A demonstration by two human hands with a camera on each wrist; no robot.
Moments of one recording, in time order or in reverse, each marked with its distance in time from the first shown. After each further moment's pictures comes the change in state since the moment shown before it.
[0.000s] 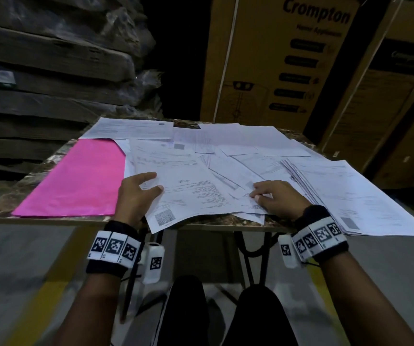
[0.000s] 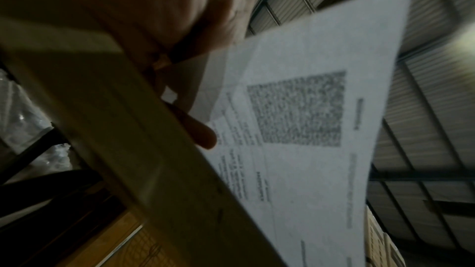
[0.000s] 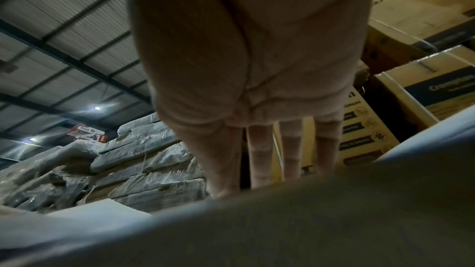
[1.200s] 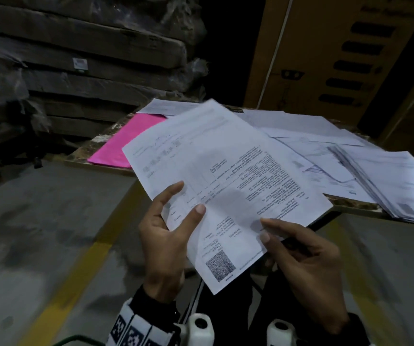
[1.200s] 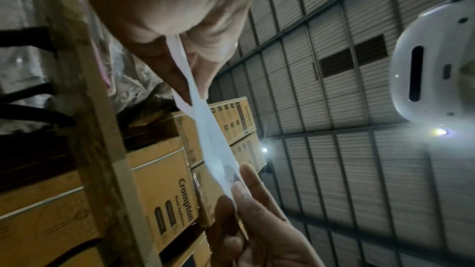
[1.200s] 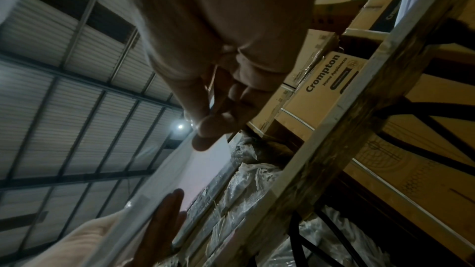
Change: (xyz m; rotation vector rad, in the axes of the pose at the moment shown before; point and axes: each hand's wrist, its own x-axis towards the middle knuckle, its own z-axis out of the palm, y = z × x) left_hand -0.207 0.011 -0.022 -0.671 0.216 0.104; right_hand -0.203 -0.125 0.091 0.962 0.435 -0.285
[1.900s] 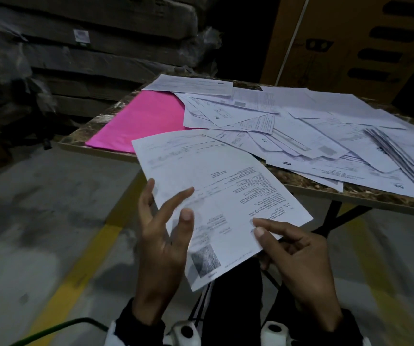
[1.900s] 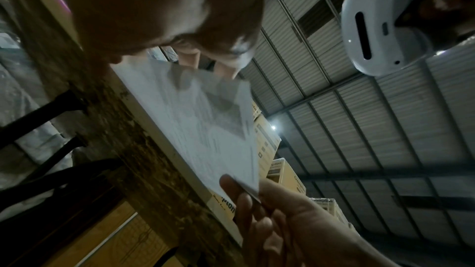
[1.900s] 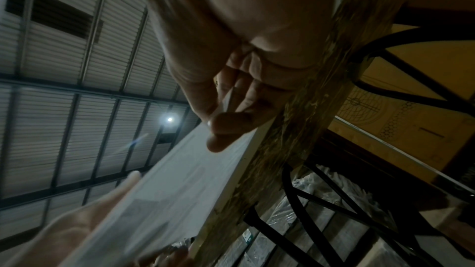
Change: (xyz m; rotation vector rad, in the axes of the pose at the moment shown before) left_hand 0.014 -0.018 -0.037 0.636 -0.129 0.174; right_hand 0.022 0.040 0.035 0.101 -0.069 0.335
